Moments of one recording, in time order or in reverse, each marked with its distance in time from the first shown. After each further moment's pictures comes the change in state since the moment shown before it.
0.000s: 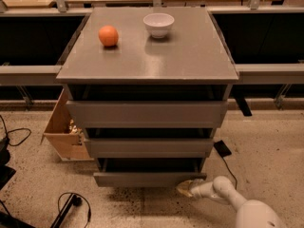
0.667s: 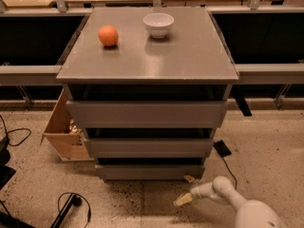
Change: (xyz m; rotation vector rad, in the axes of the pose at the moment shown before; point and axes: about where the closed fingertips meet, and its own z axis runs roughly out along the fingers) arm 0.000 0.000 0.000 0.000 0.000 0.000
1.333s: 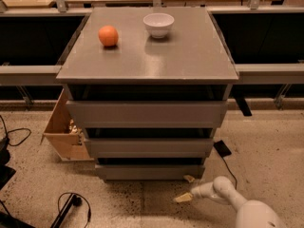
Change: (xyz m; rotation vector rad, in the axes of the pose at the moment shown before) arm 0.000 0.000 0.000 0.000 0.000 0.000
